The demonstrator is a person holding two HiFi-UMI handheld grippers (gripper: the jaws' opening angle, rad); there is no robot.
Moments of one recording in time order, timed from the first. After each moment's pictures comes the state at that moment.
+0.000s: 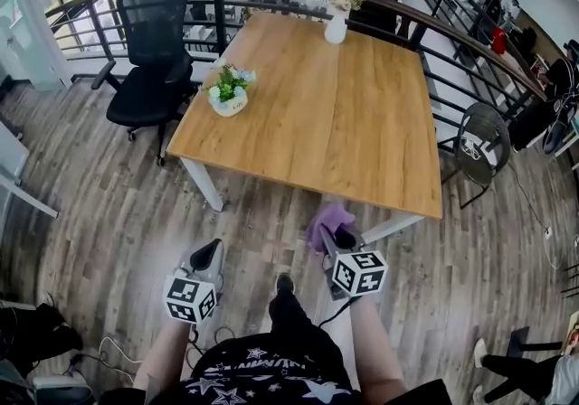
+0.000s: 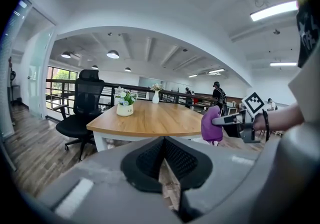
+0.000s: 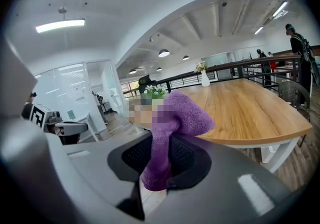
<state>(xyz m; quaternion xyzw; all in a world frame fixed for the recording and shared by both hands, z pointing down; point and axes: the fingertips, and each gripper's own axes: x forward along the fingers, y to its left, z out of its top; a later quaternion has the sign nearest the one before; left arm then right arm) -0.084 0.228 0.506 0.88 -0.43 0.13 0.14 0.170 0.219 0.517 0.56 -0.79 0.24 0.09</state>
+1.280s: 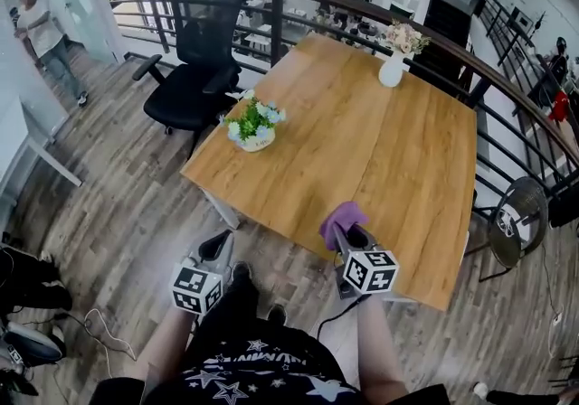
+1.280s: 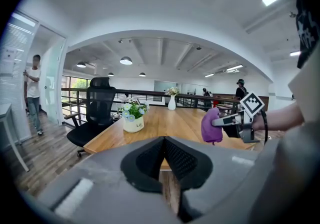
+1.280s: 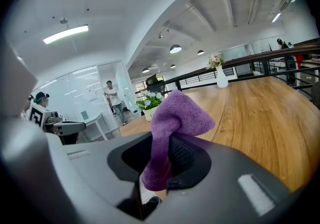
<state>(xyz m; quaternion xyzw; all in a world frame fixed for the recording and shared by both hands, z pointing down) -0.027 0.076 0.473 0.83 -0.53 0.13 0.13 0.224 0.011 0.504 0.47 -0.84 0.24 0.09</state>
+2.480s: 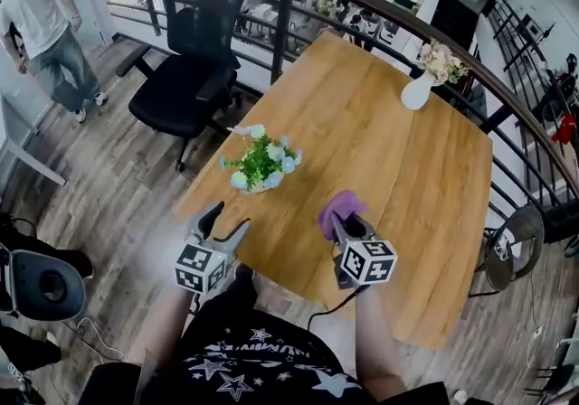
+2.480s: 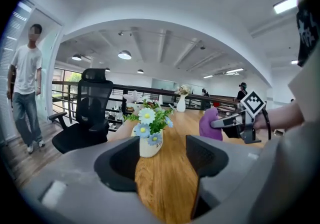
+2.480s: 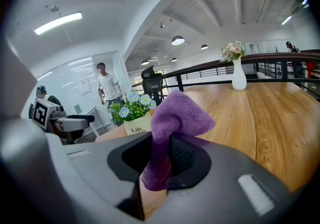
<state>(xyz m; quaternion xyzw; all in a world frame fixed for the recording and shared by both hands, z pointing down) -0.079 -0.138 0.501 0.84 -0.50 0.12 0.15 0.153 -0.182 0.523 0.47 -0.84 0.24 0.14</state>
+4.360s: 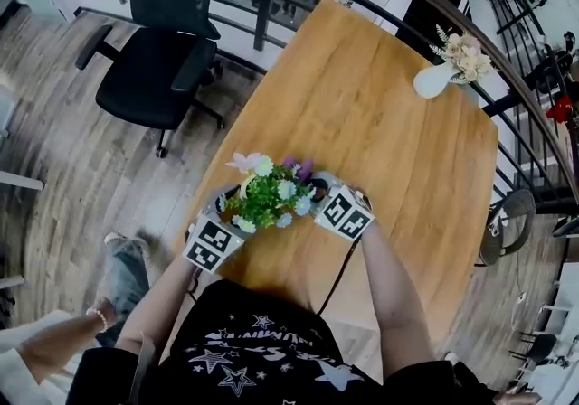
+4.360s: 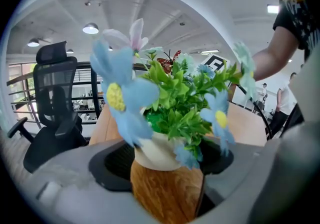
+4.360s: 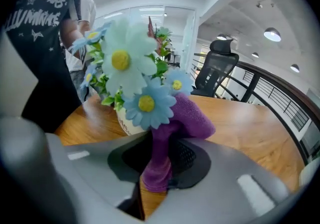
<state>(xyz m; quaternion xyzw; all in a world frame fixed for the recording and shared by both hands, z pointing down) -0.075 -0.261 0.589 0.90 -0.32 0.25 0.16 0.009 -0.300 0.596 0.14 -0.90 0.02 0.41</state>
